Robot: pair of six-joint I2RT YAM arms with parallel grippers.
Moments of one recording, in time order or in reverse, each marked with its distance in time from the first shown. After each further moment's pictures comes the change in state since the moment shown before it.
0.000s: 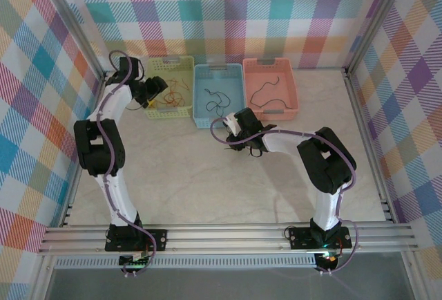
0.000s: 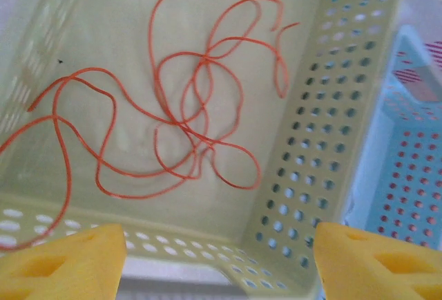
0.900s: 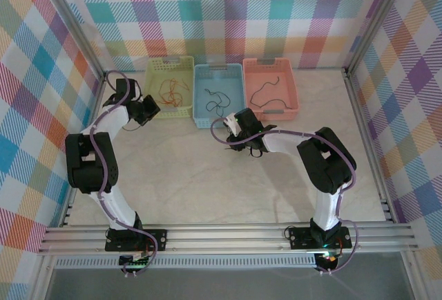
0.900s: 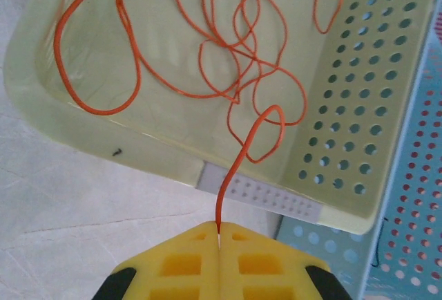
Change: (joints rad) left arm 0.042 -0.192 -0.411 0.211 0.047 -0.001; right arm -0.008 0.000 -0.005 0.000 0.010 0.008
